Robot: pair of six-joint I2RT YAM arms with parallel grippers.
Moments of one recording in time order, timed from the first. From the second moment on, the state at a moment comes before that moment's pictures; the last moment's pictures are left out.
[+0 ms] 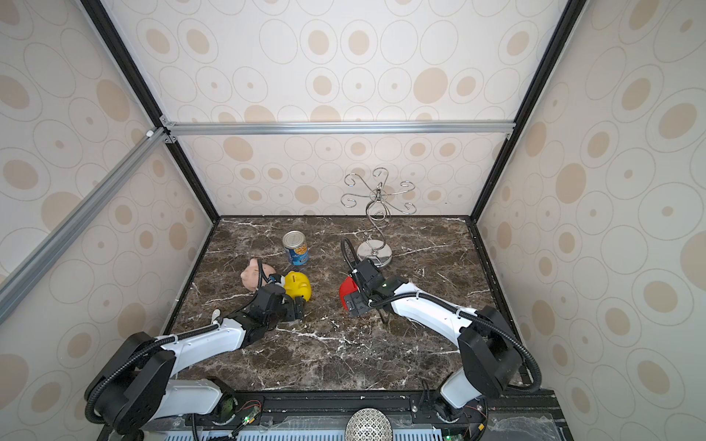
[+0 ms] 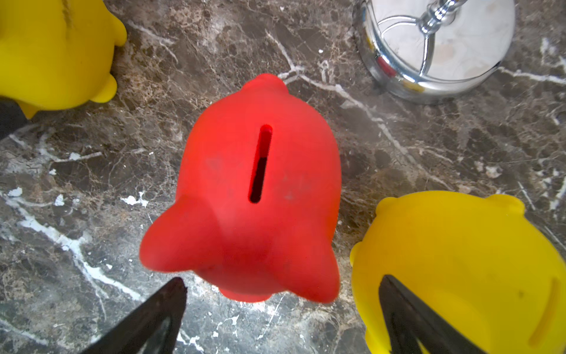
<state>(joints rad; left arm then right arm) -0.53 1.33 0.50 0.05 -0.19 -0.55 0.72 1.53 1.05 -0.58 0.15 0.24</state>
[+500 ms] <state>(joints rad) -0.44 1.30 0.56 0.03 -0.21 -0.53 0.72 1.60 1.08 -0.52 -0.01 0.33</state>
